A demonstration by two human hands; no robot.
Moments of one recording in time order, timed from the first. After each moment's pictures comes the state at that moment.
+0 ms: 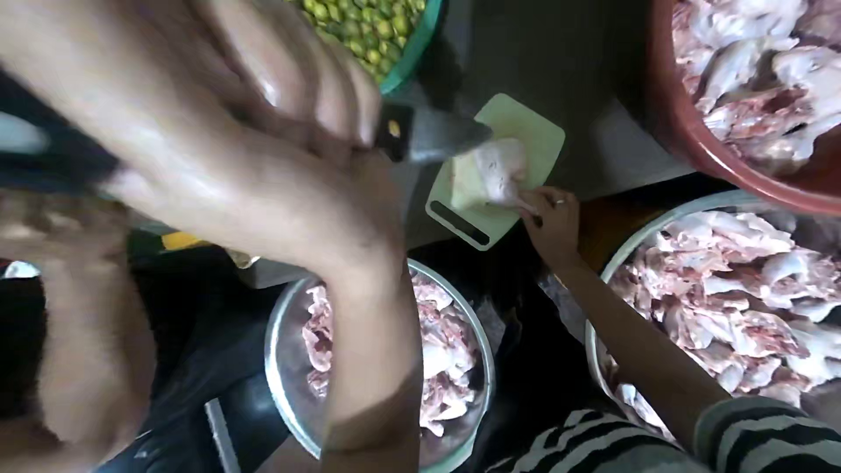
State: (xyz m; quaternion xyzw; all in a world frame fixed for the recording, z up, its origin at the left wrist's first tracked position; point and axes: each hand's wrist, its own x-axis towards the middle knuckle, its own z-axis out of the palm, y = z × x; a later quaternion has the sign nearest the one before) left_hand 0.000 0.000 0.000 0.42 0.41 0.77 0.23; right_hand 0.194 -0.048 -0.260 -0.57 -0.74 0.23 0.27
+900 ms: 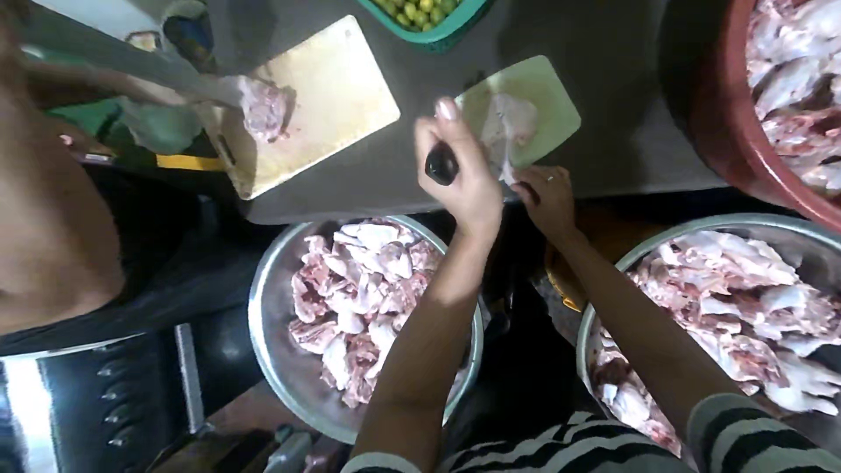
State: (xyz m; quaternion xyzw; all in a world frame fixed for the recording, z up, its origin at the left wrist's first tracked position) left_hand 0.039 -0.039 -0.117 0.31 0.52 0.79 0.10; right_hand 0.163 -0.030 -0.274 -0.39 -0.83 0.24 0.33
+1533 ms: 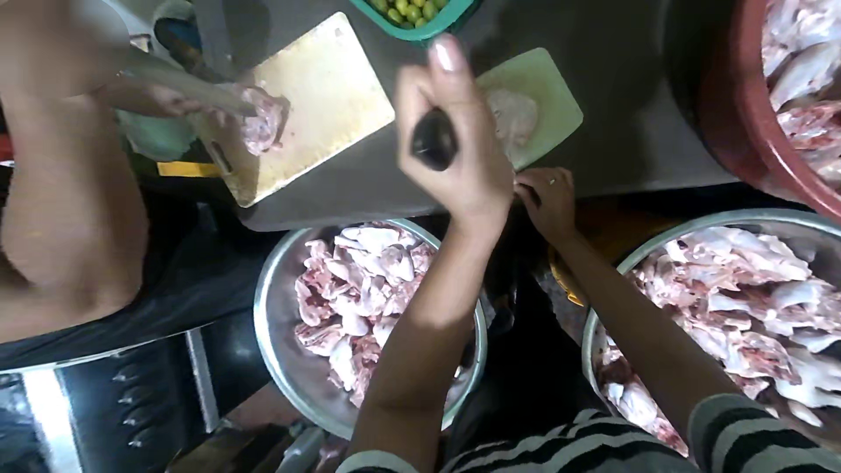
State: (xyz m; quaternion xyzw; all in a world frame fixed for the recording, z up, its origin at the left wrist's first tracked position) left_hand 0.030 -0.016 -0.093 0.36 0.47 0.80 0.10; right_hand 0.161 -0.032 -0.286 -0.39 -0.82 0.22 0.36
